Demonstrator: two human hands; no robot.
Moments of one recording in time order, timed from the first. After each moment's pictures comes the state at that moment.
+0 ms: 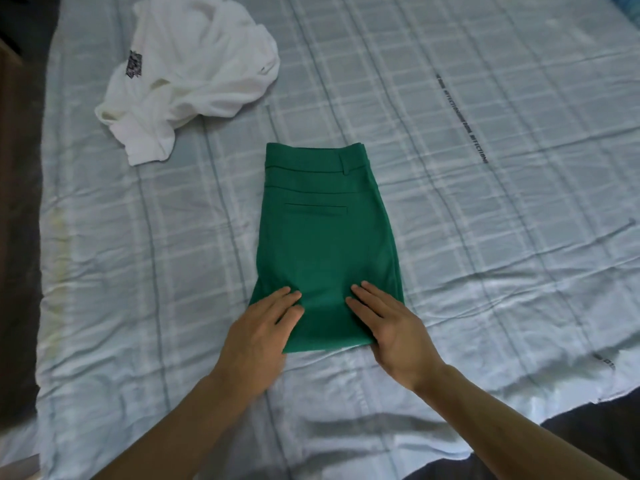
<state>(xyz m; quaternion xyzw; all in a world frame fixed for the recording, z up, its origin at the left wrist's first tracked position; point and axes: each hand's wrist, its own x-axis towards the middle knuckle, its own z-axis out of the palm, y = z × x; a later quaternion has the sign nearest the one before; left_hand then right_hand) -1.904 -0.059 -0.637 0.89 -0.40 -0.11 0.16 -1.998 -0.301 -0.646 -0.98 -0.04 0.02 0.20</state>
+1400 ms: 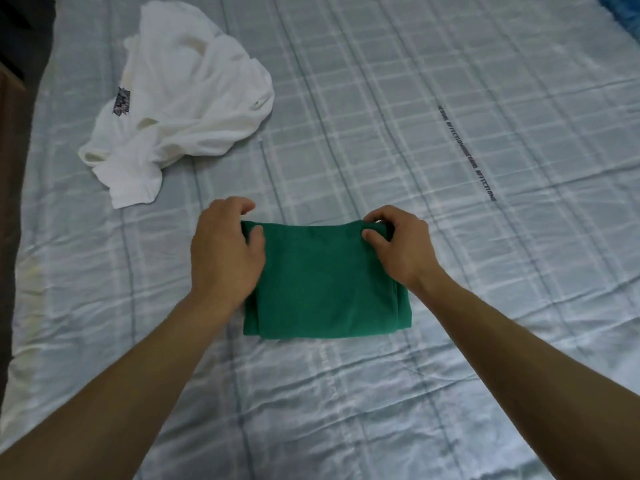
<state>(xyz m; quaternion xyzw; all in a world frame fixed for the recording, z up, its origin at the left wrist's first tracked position) -1.742 -0.131 -0.574 0.95 -0.10 -0.02 0.31 -1.812 -0.373 -0.597 -0.88 0.22 -0.02 0.42</state>
